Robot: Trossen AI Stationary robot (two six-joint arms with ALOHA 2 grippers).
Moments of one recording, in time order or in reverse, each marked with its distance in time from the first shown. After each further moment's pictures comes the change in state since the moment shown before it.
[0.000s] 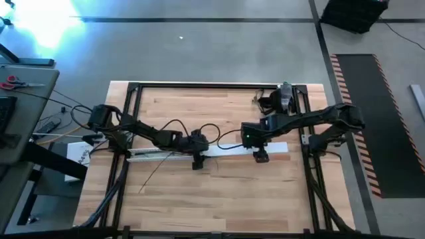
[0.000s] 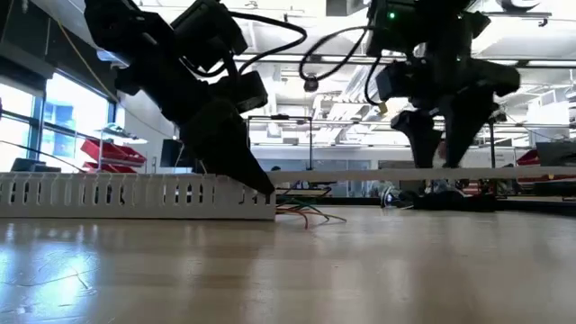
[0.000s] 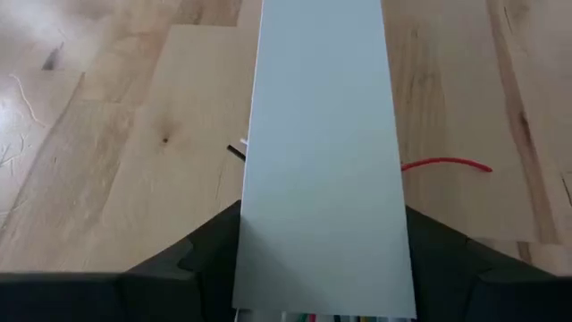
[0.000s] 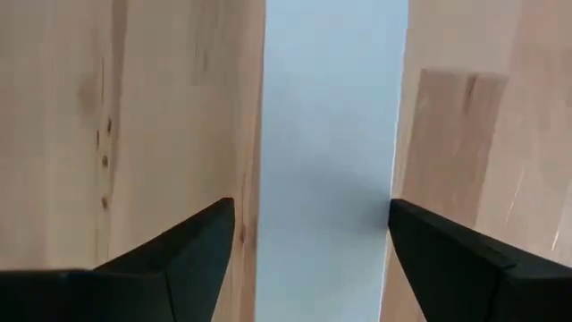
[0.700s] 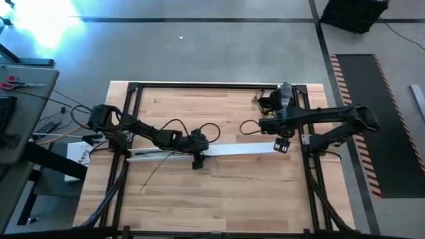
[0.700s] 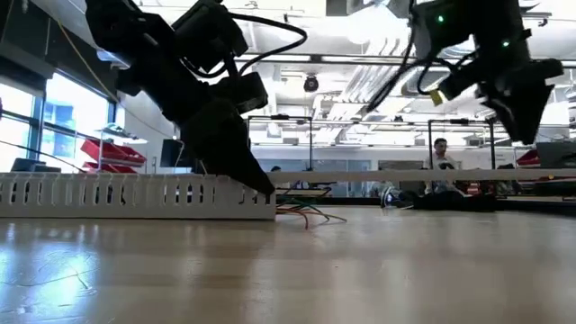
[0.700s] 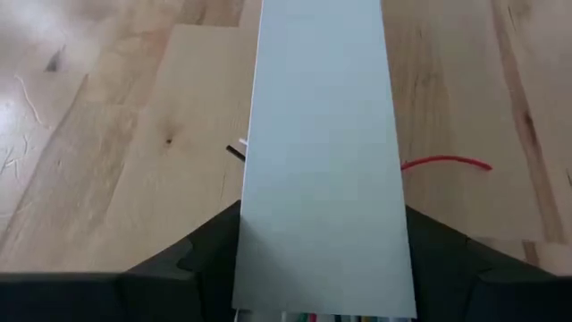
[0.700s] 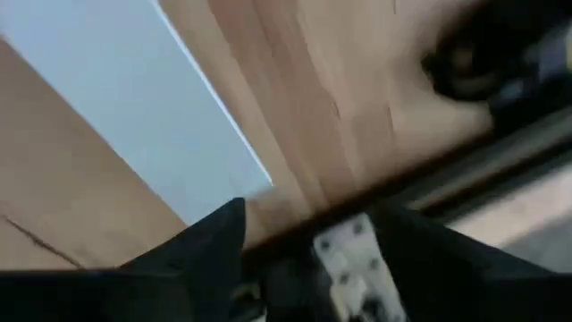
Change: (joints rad) left arm -0.002 0.000 -0.002 0.000 0.005 0.022; right arm -0.076 -0.179 -0.001 -0.693 0.267 0.494
